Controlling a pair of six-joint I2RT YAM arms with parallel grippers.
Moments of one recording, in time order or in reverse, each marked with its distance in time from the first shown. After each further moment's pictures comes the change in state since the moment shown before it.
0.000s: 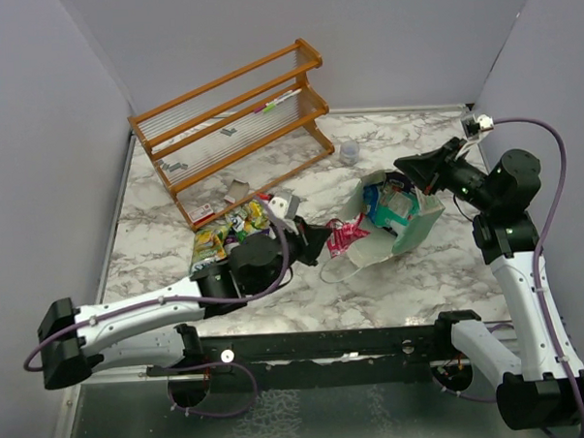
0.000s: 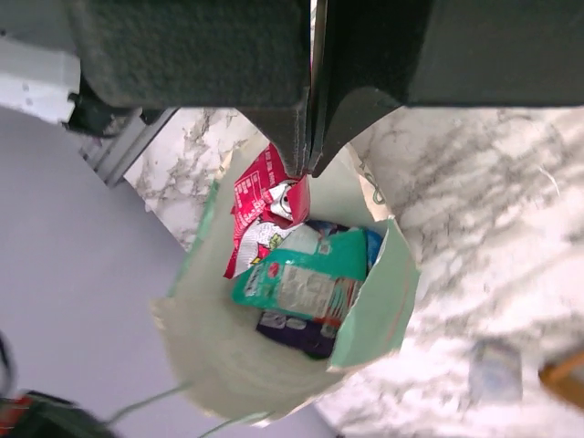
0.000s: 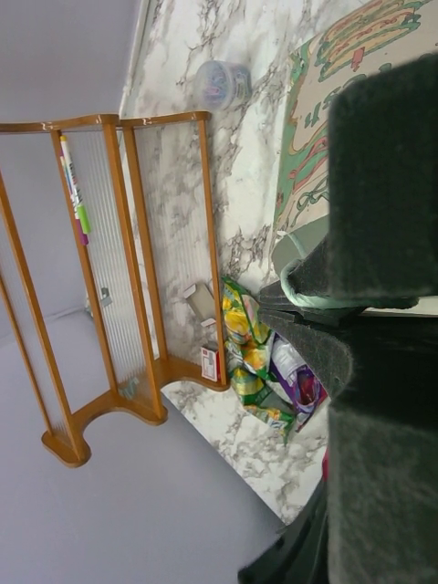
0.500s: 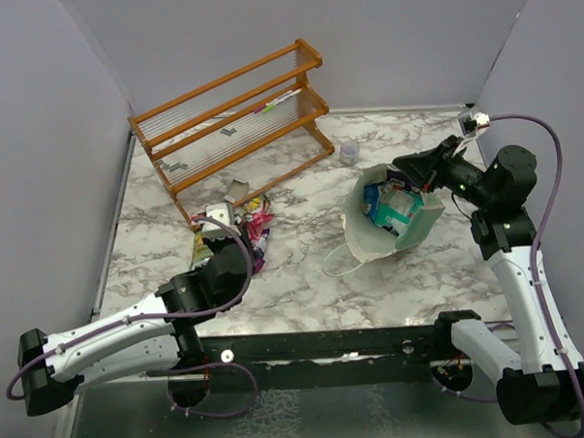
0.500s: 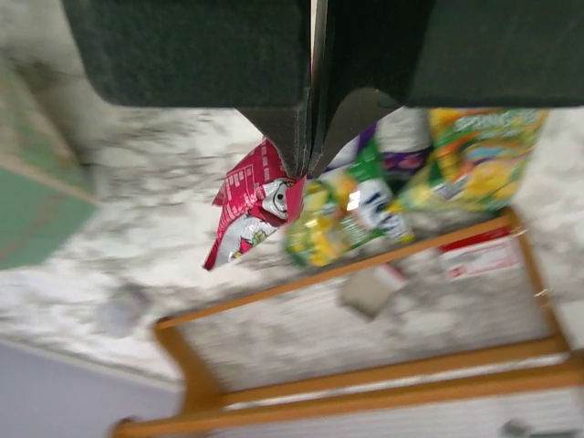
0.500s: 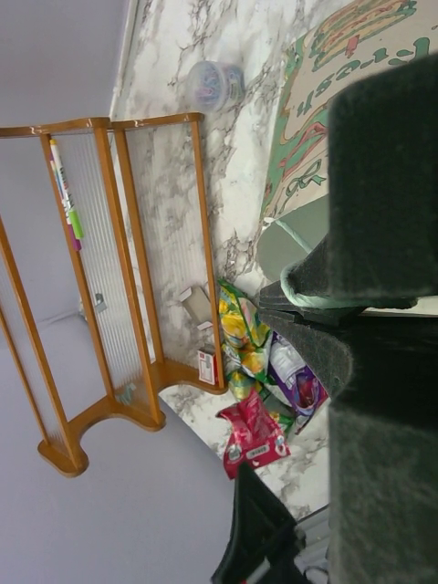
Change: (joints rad) left arm 0.040 -0.327 -0.127 -0.326 -0.591 0.061; right arm 0.000 0.032 0.004 0.001 0.005 0.000
